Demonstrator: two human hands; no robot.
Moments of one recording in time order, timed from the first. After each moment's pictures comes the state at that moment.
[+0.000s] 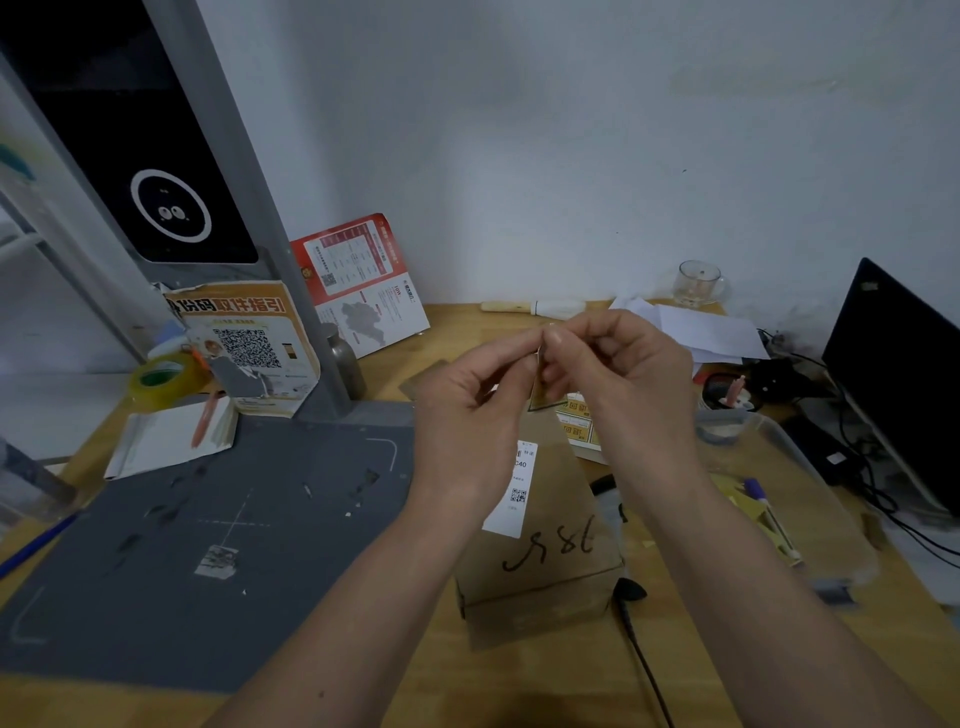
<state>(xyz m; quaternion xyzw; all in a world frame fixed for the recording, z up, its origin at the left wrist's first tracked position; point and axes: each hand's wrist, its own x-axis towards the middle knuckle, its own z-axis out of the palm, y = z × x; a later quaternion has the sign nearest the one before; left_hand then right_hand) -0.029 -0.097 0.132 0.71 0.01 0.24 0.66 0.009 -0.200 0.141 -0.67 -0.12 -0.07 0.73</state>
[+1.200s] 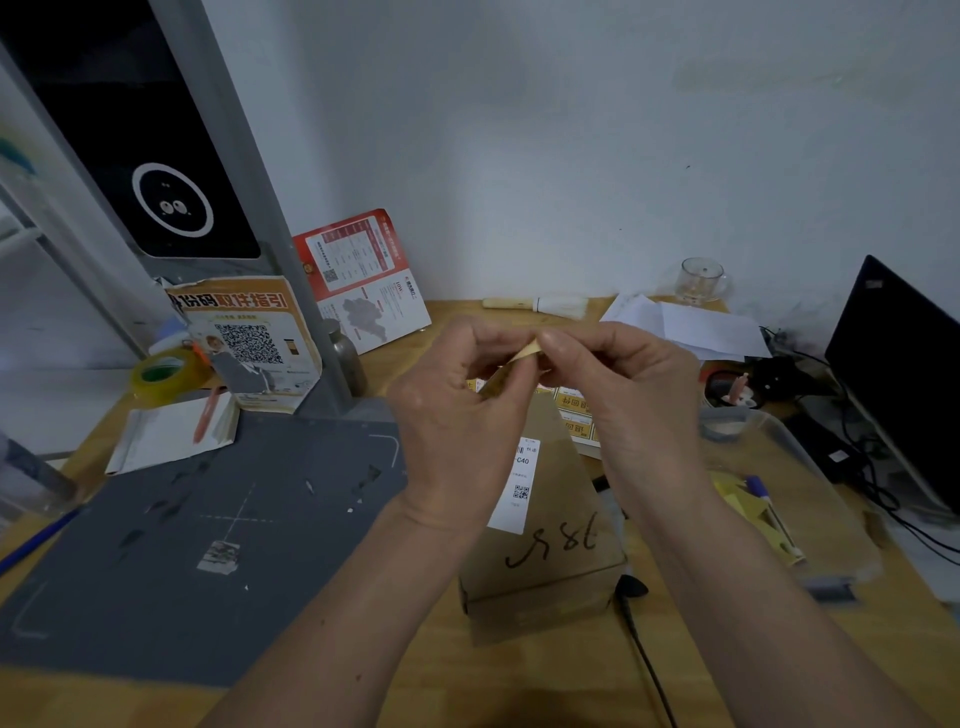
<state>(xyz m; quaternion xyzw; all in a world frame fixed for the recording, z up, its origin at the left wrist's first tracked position) -0.025 -0.094 0.131 0.75 0.00 0.43 0.51 0.003 -0.196 0.139 -0.63 -0.09 -0.05 0.77</state>
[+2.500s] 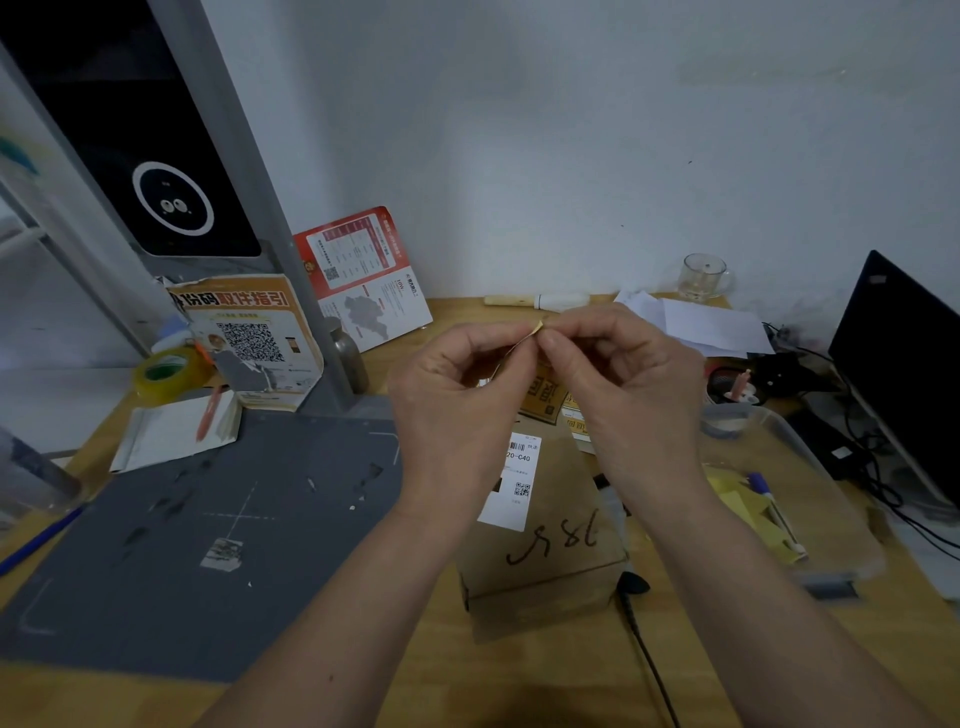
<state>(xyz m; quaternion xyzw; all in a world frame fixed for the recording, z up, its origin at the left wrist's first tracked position) -0.028 -0.095 0.139 0.67 0.04 0.33 0.66 0.004 -0.196 0.135 -0.66 -0.19 -0.15 0.71</state>
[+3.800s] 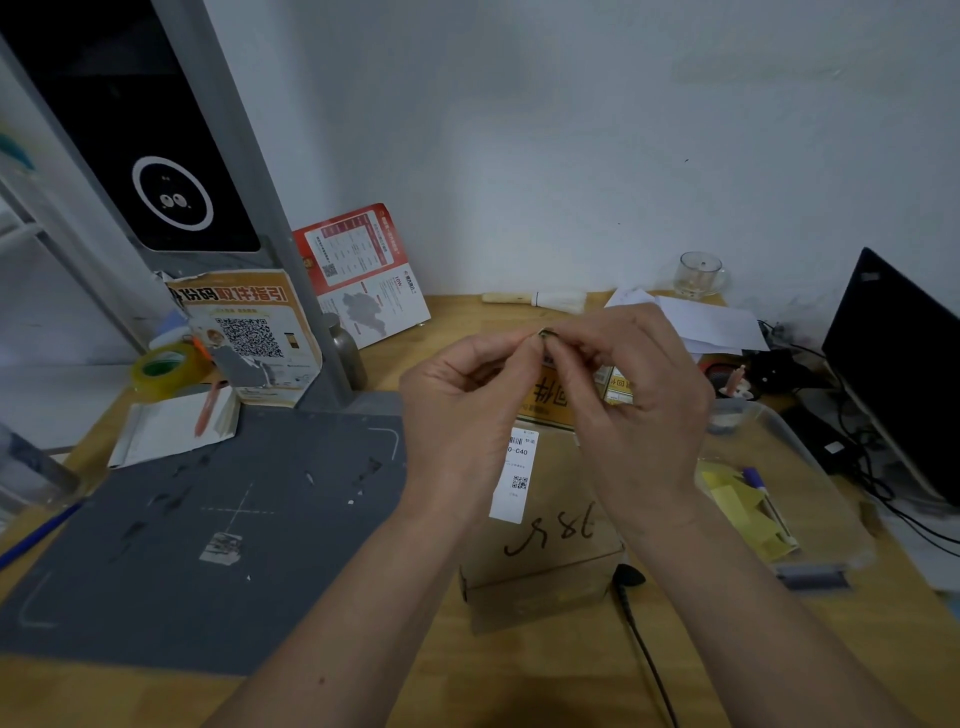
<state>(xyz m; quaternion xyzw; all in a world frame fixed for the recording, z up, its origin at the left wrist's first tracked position) -0.040 -0.102 0.141 0.61 0.05 0.24 0.75 -0.001 -0.199 0.122 -0.75 -0.24 -0.40 0.47</state>
